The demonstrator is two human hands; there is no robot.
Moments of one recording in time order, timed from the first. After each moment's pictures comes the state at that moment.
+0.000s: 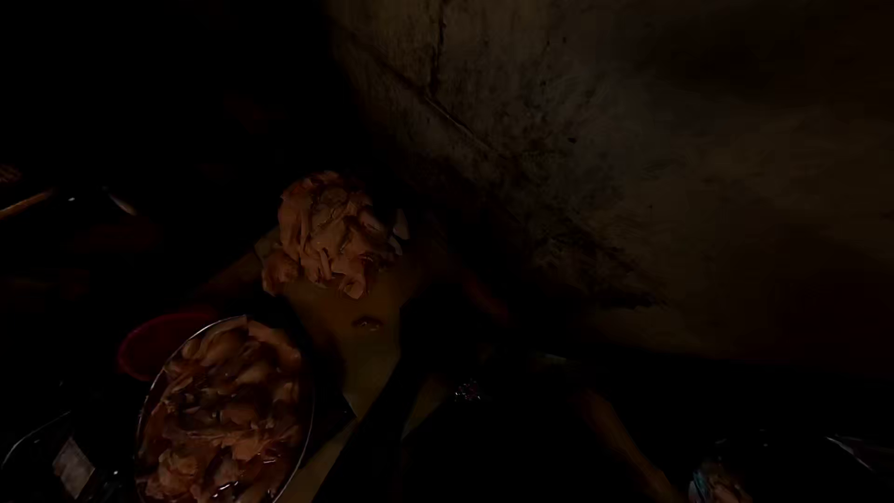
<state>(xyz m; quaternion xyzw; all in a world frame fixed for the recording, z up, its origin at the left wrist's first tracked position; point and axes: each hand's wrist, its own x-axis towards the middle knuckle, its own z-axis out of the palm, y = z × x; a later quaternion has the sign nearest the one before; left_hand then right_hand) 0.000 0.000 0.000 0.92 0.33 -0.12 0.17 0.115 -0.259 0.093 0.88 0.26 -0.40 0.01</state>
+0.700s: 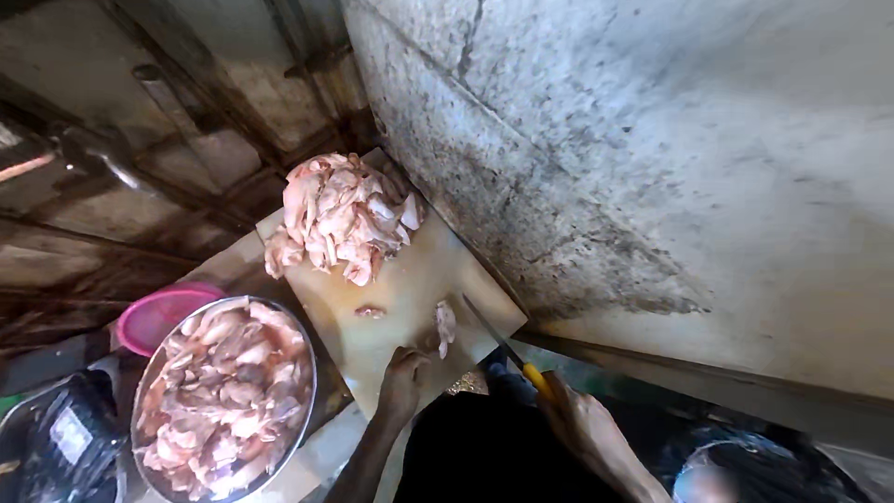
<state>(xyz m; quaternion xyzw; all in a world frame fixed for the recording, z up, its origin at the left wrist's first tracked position) -0.126 -0.044 -0.035 0.85 0.34 0.08 0.40 0.098 -0.280 0.071 0.87 0.35 -0.32 -0.09</state>
